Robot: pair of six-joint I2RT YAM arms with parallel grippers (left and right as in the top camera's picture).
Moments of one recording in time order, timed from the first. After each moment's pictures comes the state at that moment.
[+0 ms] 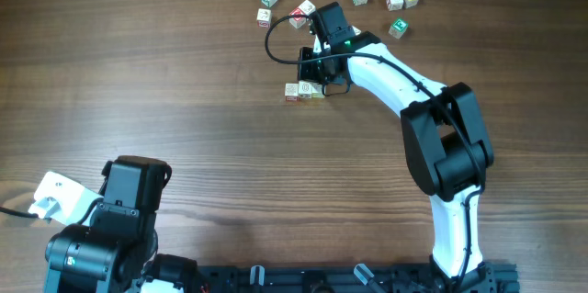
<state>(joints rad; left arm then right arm) -0.21 0.74 1.02 -1.52 -0.74 -1.26 0.45 2.21 1.61 -0.51 -0.23 0.53</state>
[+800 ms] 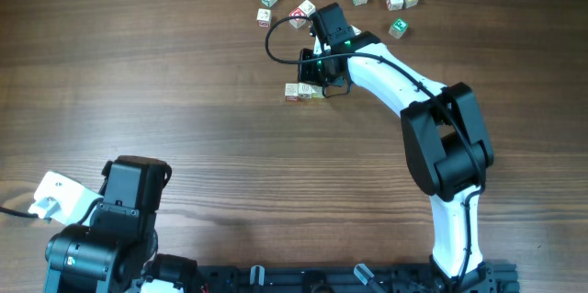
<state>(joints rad) -0.21 0.74 1.02 -1.52 -0.74 -1.26 0.45 2.21 1.61 -0.54 -0.24 0.54</state>
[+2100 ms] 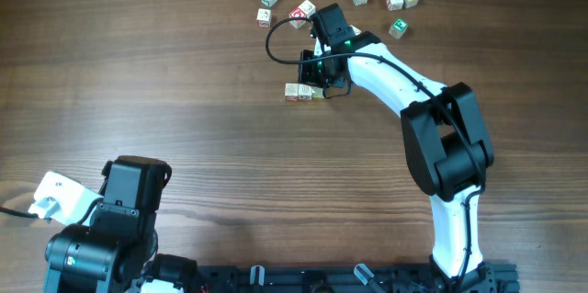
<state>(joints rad) -0.21 0.74 1.02 -1.52 -0.74 -1.26 0.45 2.21 1.61 -0.56 -0.24 0.54</state>
